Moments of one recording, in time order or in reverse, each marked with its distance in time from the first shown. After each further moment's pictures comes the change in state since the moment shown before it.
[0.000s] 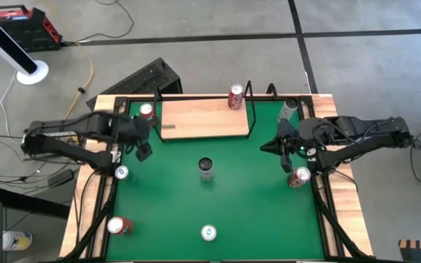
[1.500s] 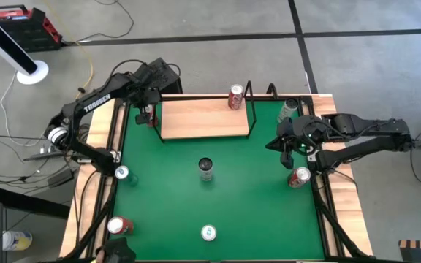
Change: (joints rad) left arm 0.842 0.400 0.001 0.285 0.252 1.237; right arm -0.089 0.000 0.000 -0.188 -0.048 -0.035
